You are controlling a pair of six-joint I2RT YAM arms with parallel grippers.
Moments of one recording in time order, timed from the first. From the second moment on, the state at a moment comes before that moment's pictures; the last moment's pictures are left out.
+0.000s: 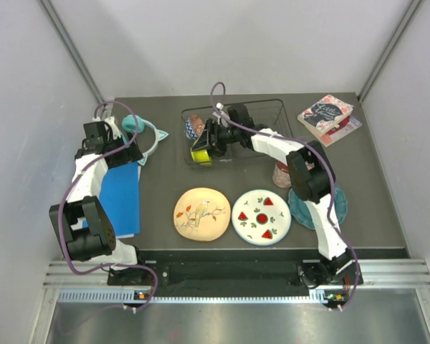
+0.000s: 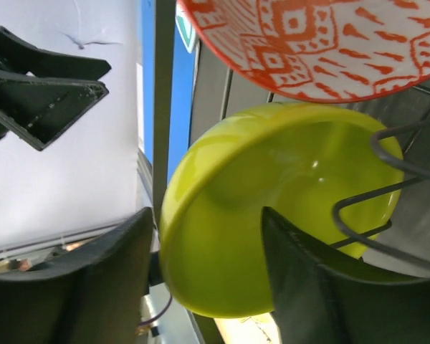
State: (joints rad) left arm 0.25 1.47 1.10 -0.47 0.22 -0.09; right arm 0.57 2.28 1.77 -0.08 -0.77 0.84
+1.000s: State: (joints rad) left arm 0.25 1.47 1.11 -0.47 0.24 -0.10; right arm 0.65 2.21 1.95 -0.39 -0.68 0.63
